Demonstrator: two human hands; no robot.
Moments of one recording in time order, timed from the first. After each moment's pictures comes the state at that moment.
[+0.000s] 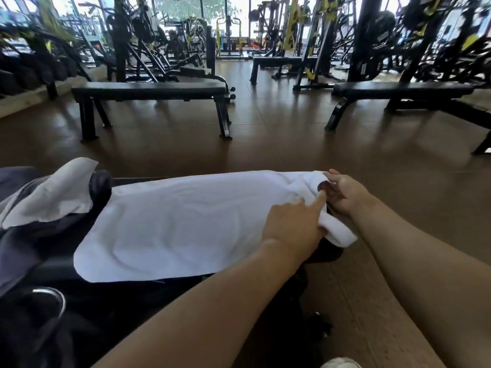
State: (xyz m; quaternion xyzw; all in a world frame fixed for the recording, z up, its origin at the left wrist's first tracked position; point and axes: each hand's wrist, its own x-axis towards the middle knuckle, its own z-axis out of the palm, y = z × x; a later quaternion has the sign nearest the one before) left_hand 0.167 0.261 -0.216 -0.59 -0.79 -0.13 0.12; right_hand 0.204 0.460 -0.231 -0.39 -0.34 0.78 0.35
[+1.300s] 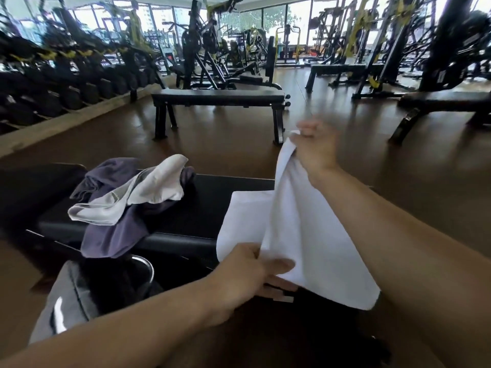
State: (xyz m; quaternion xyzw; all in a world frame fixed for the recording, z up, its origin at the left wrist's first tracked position) left_hand 0.114 0.051 -0.186 -0.23 -0.67 -0.54 -0.45; right_hand 0.049 0.293 -0.137 -0.24 -0.66 0.58 0.42
